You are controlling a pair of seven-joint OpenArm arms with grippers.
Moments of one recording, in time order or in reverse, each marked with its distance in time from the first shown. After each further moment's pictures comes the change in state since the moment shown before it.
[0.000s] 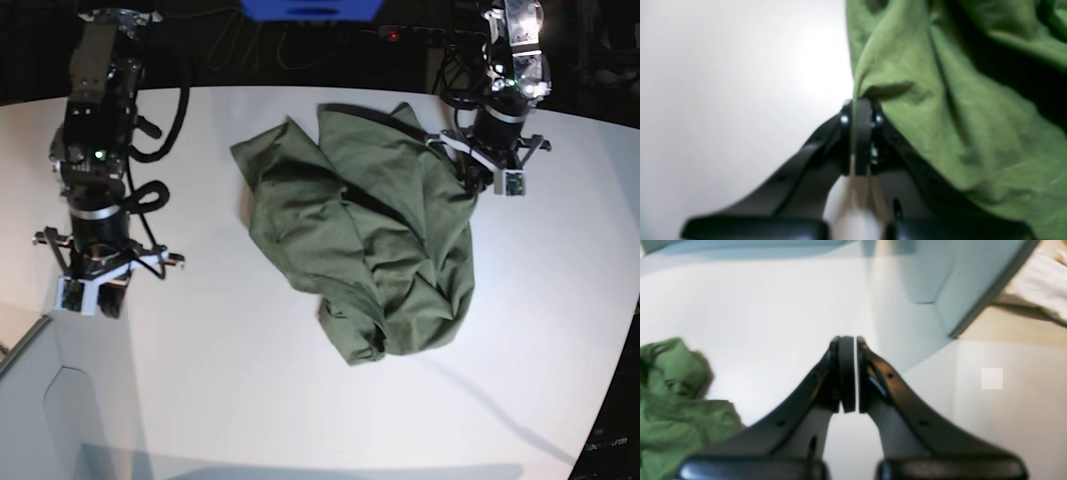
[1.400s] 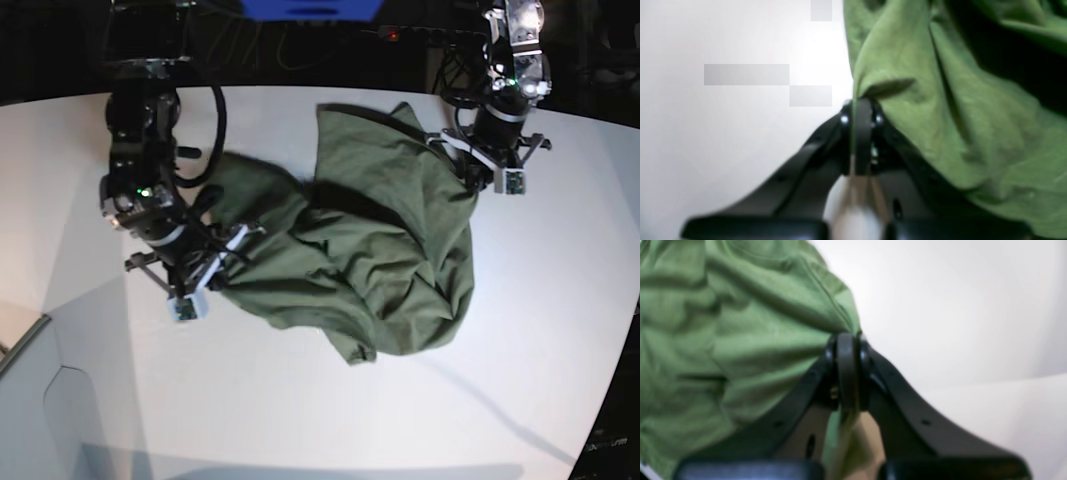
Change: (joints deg) left arm 0.0 -0.3 0.1 -0.4 0.0 0.0 0.1; right arm 8.5 -2.6 -4.0 -15.4 -0.4 21.2 -12.3
